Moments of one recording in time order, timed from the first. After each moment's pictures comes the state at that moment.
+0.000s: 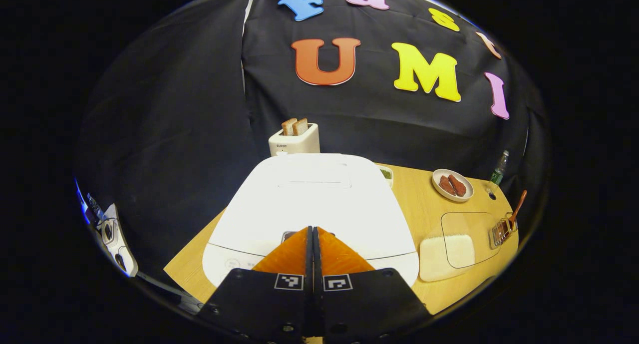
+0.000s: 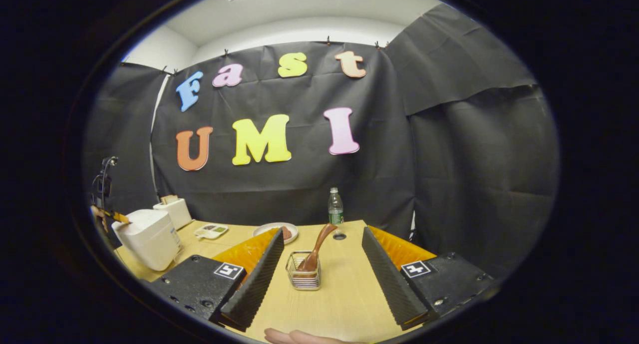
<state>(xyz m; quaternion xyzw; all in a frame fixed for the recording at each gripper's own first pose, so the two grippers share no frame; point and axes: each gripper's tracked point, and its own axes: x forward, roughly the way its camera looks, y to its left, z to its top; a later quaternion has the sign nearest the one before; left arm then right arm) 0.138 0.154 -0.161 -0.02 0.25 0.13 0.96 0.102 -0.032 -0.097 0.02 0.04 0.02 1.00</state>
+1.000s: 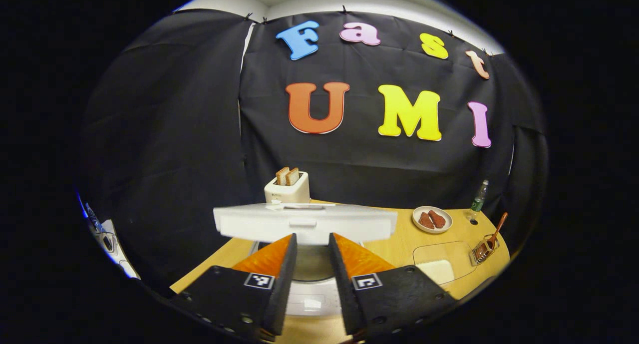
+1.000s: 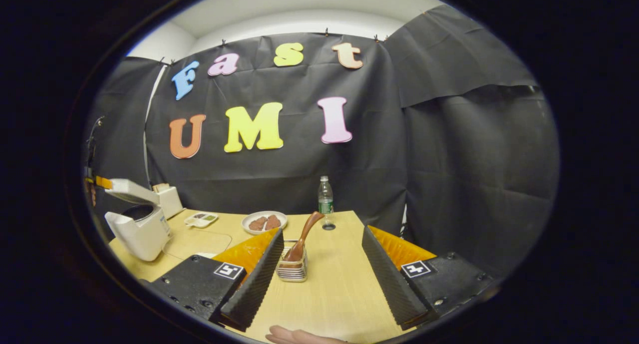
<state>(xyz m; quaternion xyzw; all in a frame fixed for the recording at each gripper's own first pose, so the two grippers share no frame) 0.118 0.147 -0.062 -0.01 0.11 0.11 0.99 0.106 -0.054 -0.118 0.00 0.07 0.00 1.00</state>
